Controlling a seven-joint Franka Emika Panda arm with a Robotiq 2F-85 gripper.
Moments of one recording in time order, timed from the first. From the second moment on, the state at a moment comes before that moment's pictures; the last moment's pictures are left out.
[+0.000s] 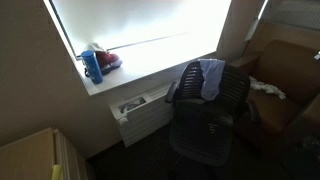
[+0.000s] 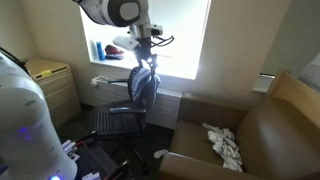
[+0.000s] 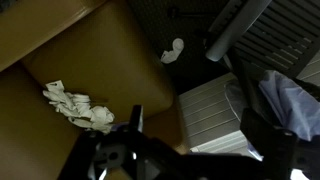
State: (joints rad) arm 0.01 -0.44 0.00 -2.61 0.01 2.41 0.09
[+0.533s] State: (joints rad) arm 0.15 -0.28 0.05 -2.61 0.14 2.38 0.02
